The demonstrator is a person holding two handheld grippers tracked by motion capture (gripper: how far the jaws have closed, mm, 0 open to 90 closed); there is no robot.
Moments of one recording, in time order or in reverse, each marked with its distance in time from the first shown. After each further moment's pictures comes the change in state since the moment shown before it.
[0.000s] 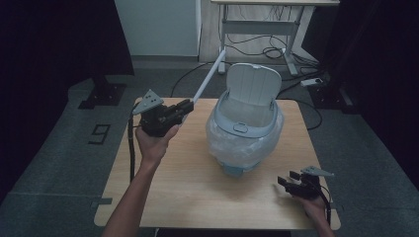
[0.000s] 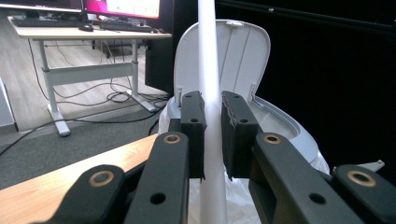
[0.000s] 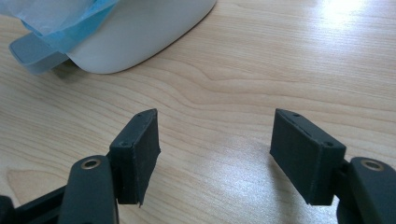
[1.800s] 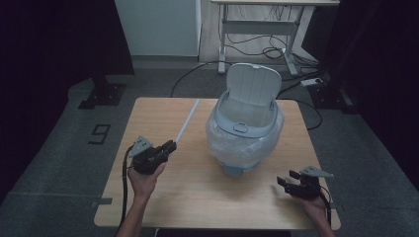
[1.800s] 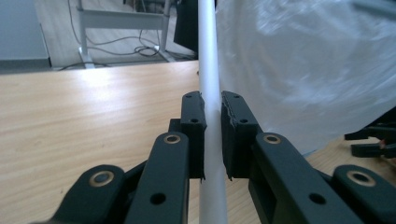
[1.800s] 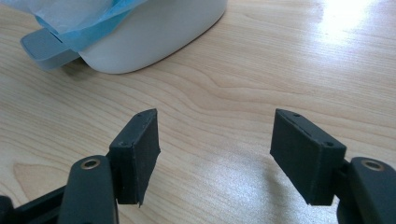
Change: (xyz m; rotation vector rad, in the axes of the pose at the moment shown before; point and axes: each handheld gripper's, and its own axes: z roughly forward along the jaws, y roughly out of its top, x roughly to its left) left arm 0.029 -0.140 -0.031 0.099 0.116 -0.110; right arm 0.005 0.002 -0.004 -0.018 0.003 -0.061
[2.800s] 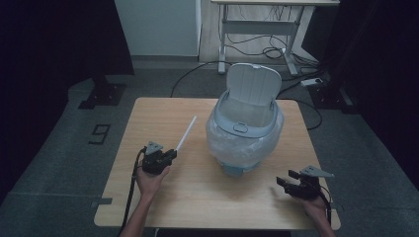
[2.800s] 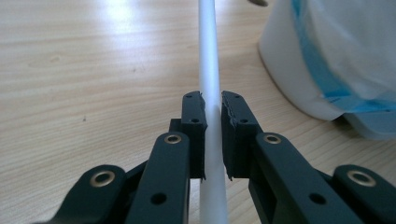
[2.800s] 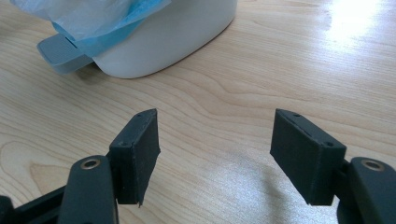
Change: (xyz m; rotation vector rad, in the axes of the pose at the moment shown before) left arm 0.034 -0.053 0.050 0.225 0.127 -0.035; right arm 0.002 0.003 -0.002 -0.013 0.025 -0.006
